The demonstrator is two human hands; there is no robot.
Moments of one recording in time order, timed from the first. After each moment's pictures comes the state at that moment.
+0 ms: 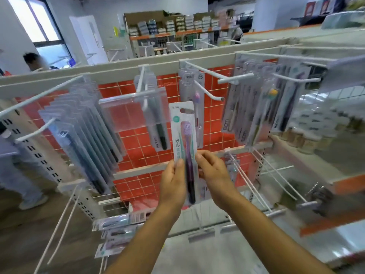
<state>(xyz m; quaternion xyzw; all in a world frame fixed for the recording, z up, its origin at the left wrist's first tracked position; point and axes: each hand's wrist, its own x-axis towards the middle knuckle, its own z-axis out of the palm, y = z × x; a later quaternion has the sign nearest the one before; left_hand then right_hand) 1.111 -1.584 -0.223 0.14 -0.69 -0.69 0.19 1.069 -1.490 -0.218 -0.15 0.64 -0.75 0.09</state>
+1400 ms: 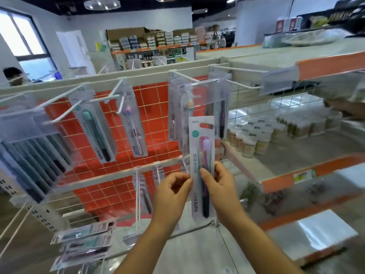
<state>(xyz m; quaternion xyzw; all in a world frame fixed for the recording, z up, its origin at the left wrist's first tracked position) 1.115 -1.418 -0.224 0.05 -0.76 -0.63 0.18 1.084 -1.299 -0.216 -0.11 0.63 -0.77 -0.02</state>
